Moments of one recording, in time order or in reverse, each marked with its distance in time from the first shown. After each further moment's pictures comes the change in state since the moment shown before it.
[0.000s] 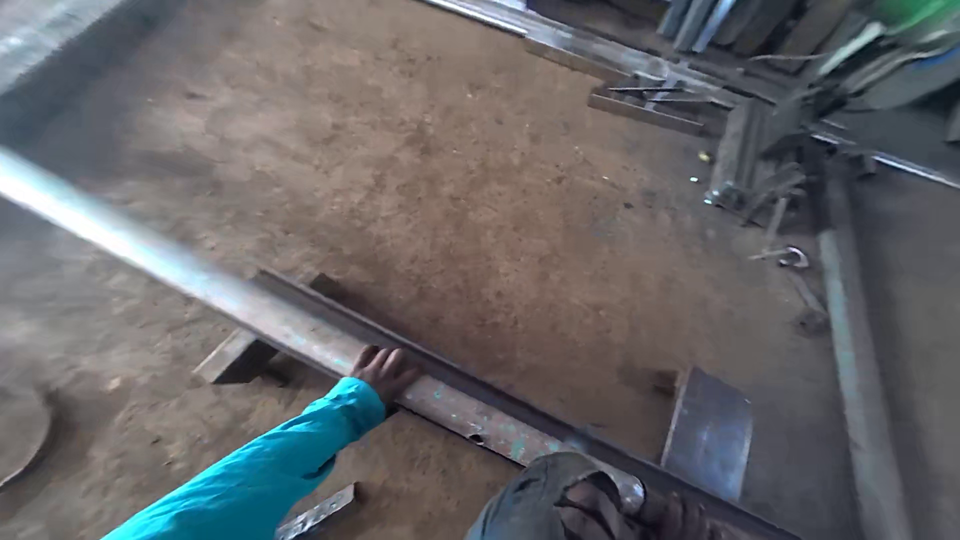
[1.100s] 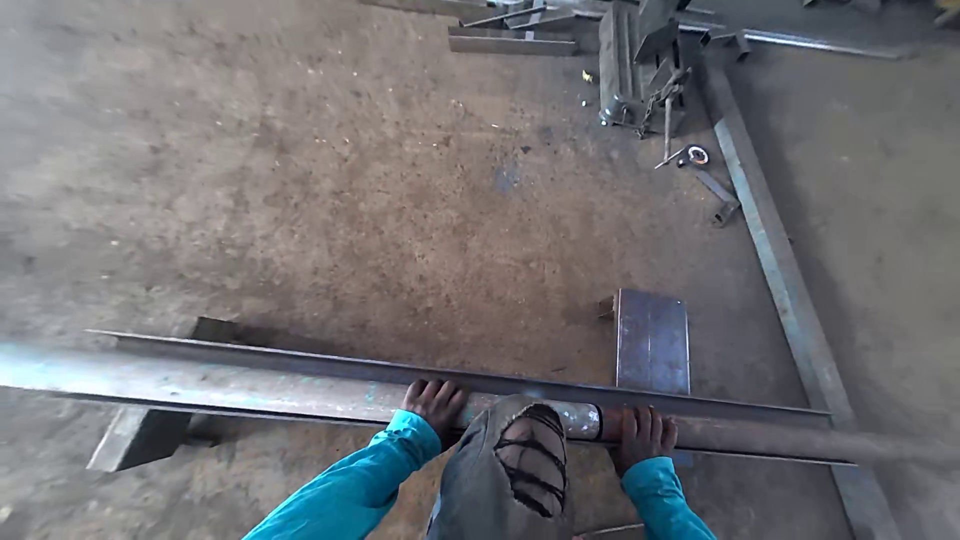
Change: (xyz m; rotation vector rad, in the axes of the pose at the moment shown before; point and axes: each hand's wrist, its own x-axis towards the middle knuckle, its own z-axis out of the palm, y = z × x) left_hand 0.010 0.170 -0.010 -0.089 0.347 0.368; right_hand 0.039 -0.023 -0.069 0.157 -0.214 0.076
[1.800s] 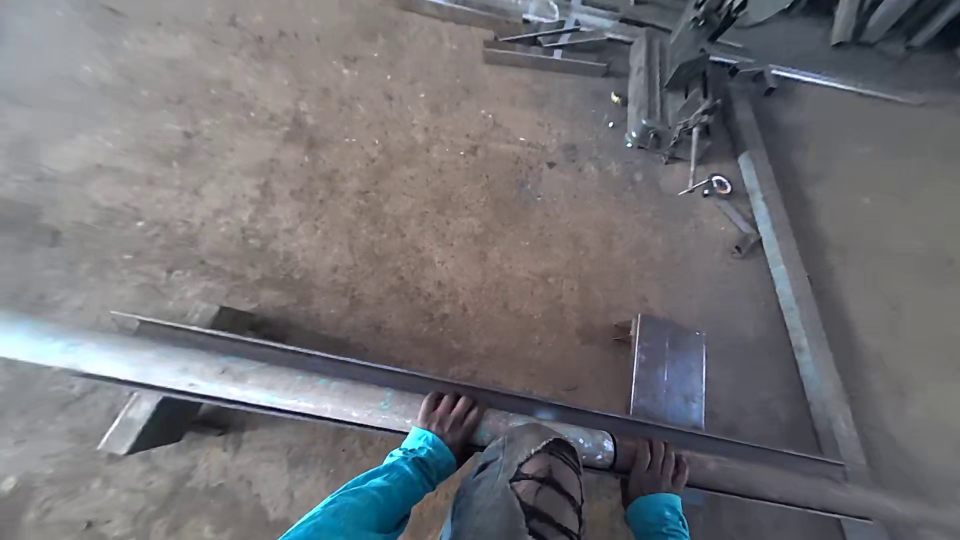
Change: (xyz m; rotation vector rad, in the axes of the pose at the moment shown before) left_hand -0.001 0.006 0.007 -0.011 0.080 -0.043; right_hand 0.005 -0.009 -0.006 -0.061 -0.157 0.107
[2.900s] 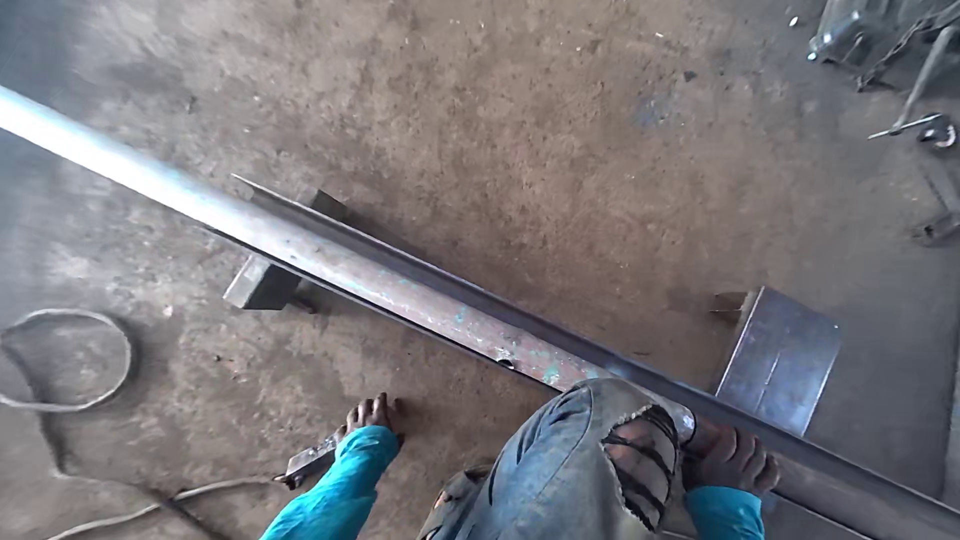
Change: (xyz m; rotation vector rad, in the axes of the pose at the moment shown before) left_hand -0.212 -0.052 0.033 -0.267 -0.850 -1.265; right_hand -0.003 0.001 0.004 -0.027 0.065 -0.035
